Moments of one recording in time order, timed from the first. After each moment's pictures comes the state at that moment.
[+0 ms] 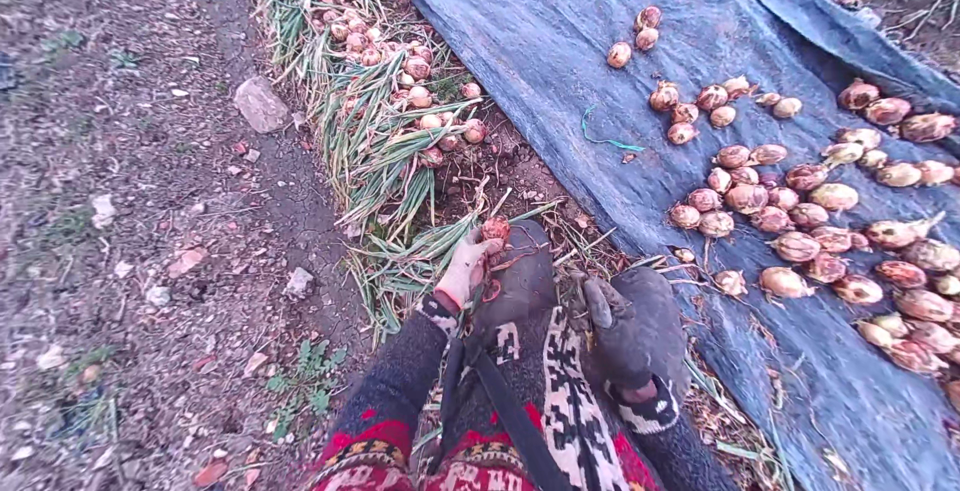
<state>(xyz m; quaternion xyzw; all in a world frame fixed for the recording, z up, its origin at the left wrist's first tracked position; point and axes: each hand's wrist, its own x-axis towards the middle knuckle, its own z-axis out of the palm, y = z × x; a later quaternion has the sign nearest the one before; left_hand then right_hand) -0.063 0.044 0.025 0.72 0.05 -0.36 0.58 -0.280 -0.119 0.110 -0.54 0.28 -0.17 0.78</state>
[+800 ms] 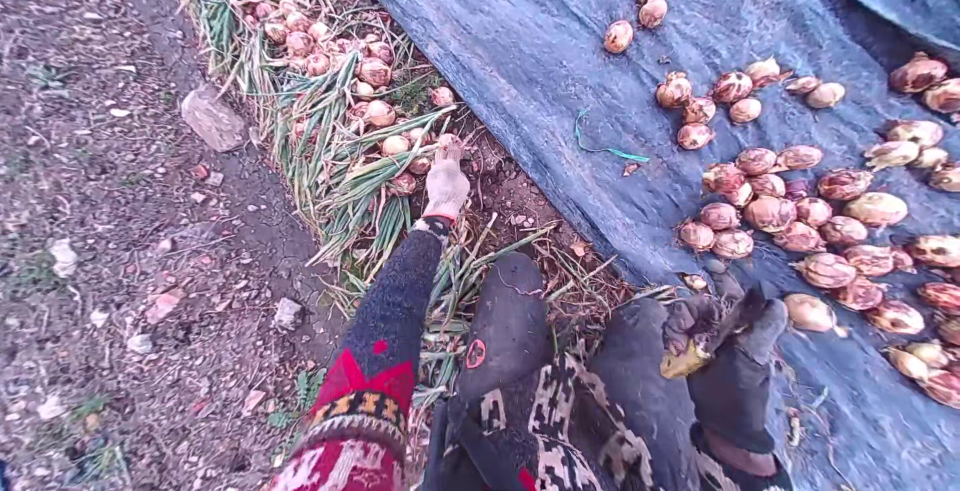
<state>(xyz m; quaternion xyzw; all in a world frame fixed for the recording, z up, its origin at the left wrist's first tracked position) 0.183 -0.117 -0.039 0.97 -0.17 -0.15 0.04 -0.249 -0.293 0.082 -0.44 0.35 -0.26 0.78</state>
